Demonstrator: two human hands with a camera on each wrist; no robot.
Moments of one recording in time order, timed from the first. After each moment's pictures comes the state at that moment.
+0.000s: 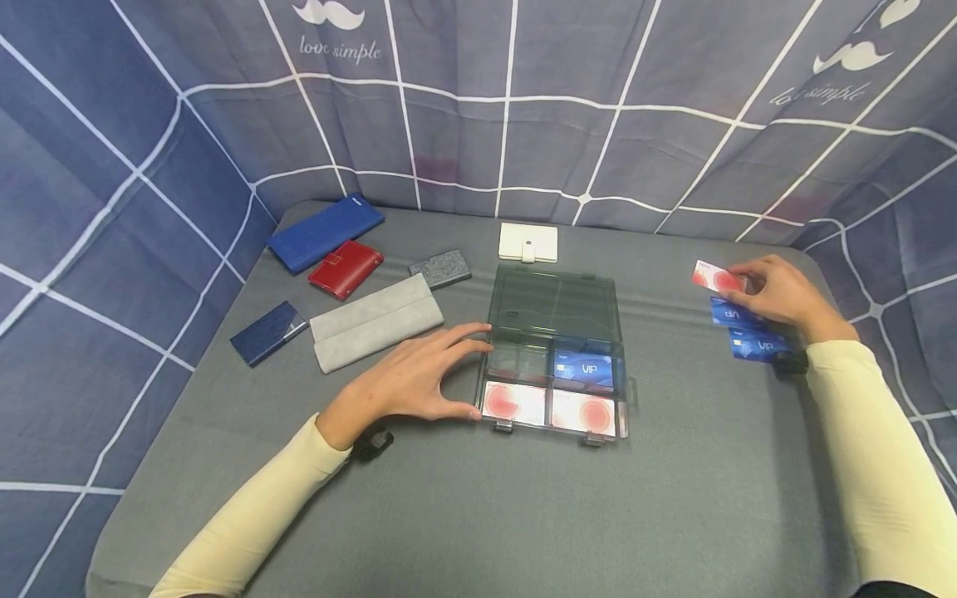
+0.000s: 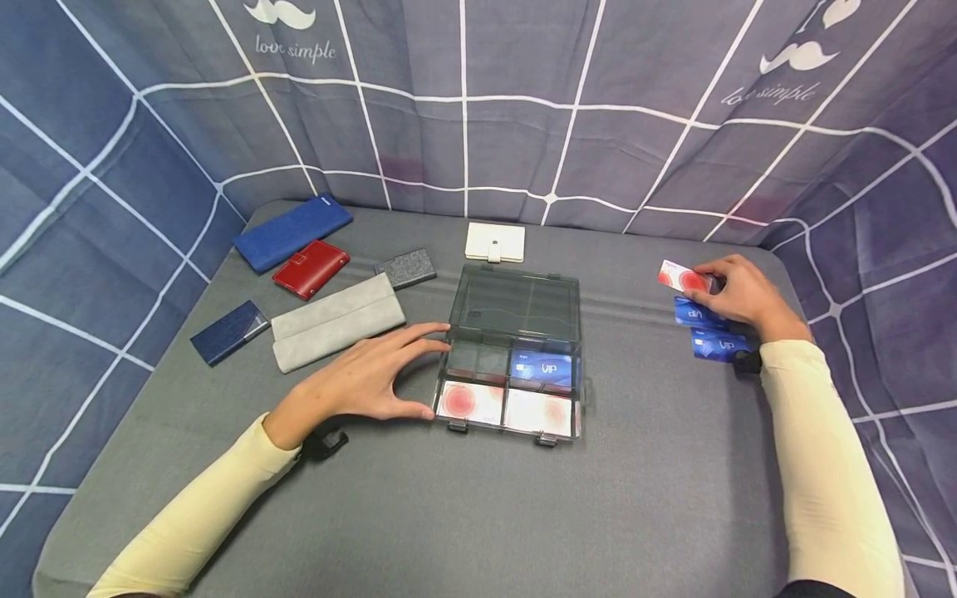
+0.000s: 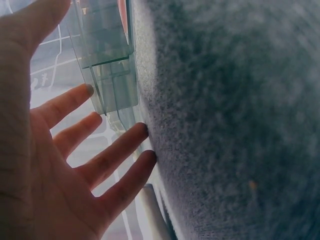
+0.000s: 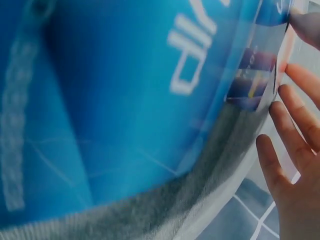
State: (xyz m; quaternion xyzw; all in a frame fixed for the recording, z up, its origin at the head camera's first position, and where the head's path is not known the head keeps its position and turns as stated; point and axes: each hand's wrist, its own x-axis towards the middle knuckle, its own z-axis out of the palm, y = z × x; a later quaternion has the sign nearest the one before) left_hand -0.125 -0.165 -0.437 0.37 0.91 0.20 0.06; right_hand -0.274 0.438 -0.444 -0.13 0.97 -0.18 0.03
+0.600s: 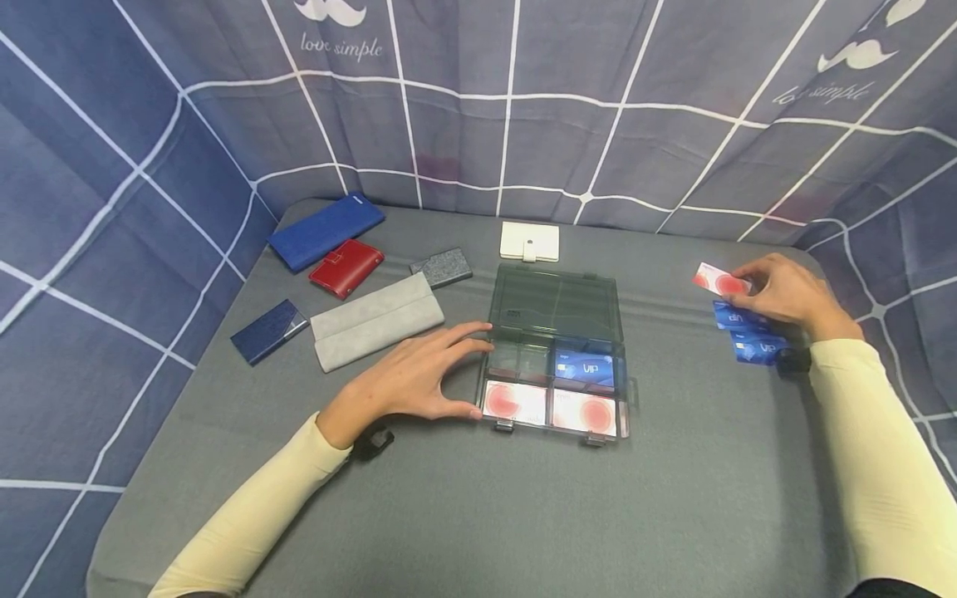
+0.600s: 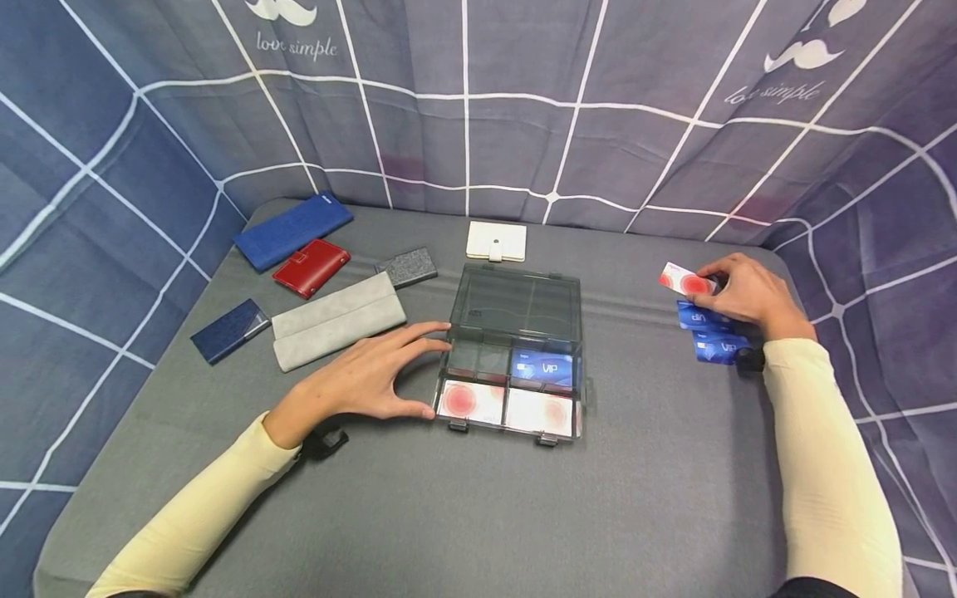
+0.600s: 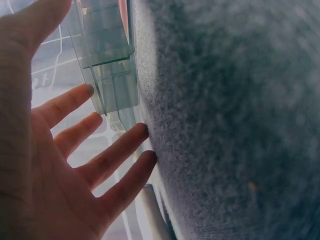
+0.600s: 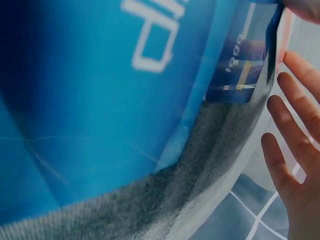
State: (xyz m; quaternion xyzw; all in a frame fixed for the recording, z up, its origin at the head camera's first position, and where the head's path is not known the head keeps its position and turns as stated) left_hand -0.125 -0.166 -0.440 0.37 0.91 0.19 0.05; right_hand -0.276 0.440 -0.438 -0.10 0.98 -0.14 0.05
